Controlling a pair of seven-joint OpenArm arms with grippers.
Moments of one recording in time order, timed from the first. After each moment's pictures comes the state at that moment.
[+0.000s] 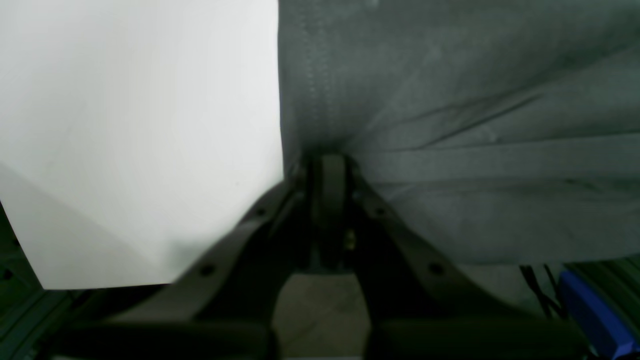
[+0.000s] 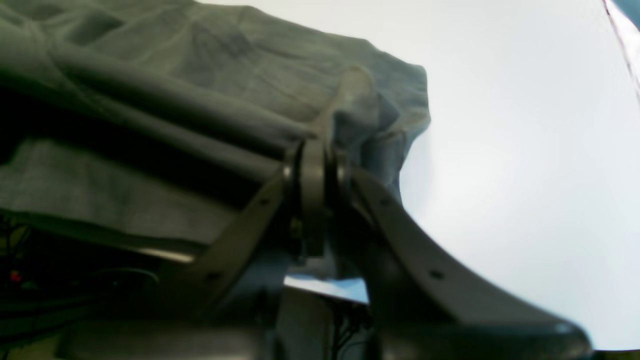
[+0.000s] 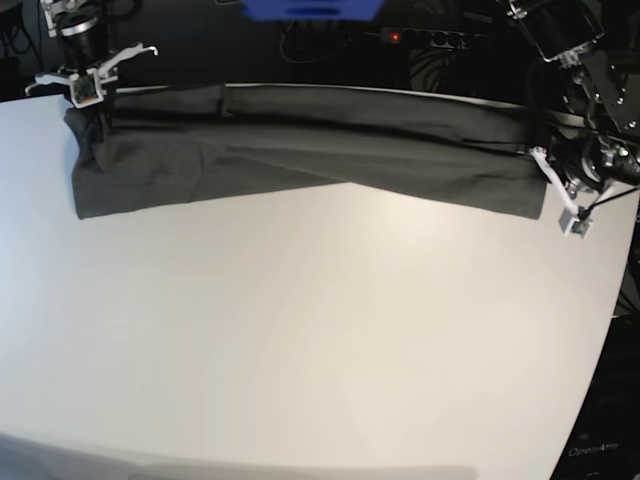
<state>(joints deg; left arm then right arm) 4.9 -11.6 -32.9 97.6 -15.0 -39.1 80.4 -35.5 -9.0 46.8 101.3 -31.5 41.3 20.9</state>
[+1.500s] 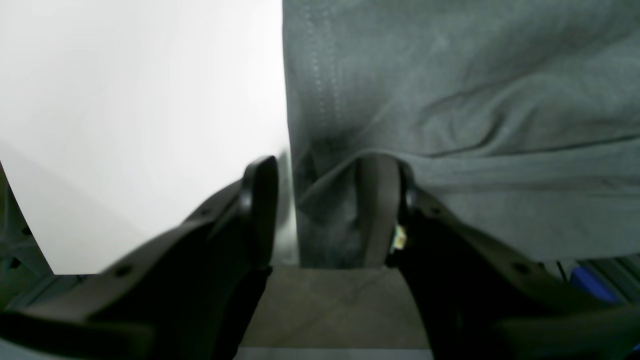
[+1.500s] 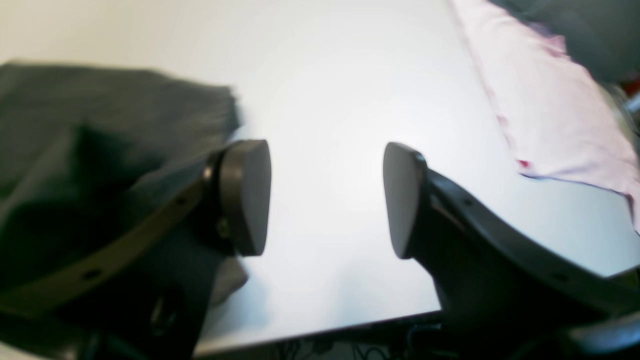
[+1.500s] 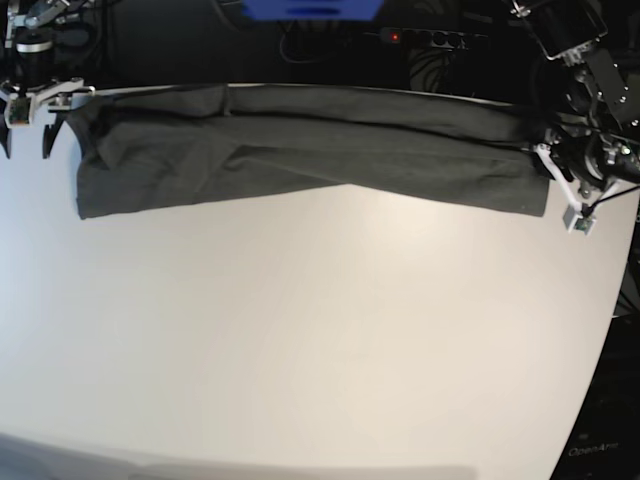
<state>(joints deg) 5.5 -12.4 -32.9 97.5 -14.6 -39.1 80.4 -21.8 -9.1 64.9 100.5 -31.5 41.2 20.3</state>
